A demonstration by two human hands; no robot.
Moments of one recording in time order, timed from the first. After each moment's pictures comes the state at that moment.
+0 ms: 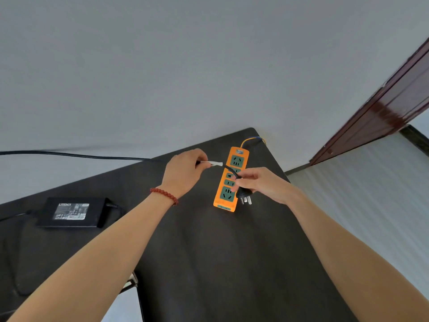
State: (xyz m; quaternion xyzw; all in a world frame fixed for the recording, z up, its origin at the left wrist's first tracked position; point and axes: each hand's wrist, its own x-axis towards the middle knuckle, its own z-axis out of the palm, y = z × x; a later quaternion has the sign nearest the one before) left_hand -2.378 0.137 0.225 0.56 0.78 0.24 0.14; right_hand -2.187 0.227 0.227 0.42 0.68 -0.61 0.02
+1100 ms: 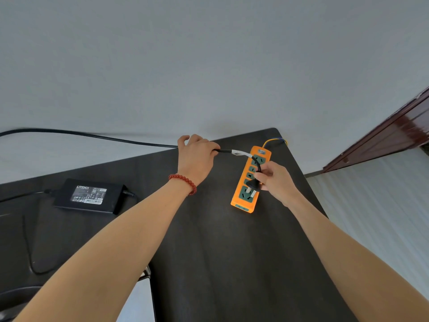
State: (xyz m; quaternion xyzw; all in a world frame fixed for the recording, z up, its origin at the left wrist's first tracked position) left_hand -2.403 0.141 0.212 0.53 0.83 0.17 0.04; right_hand -2.218 0.228 0.193 0.51 0.71 -0.47 -0.09
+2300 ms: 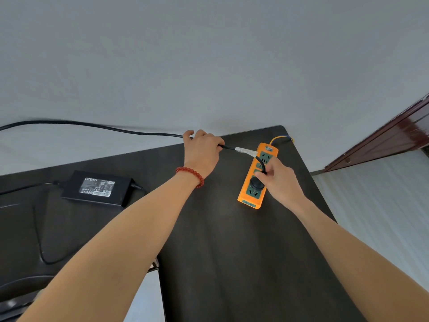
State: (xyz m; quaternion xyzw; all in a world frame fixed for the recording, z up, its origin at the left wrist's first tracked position) left_hand -2.411 0.140 0.212 0.52 0.84 0.16 0.05; right_hand -2.220 0.214 0.190 0.50 0.82 -0.28 -0.07
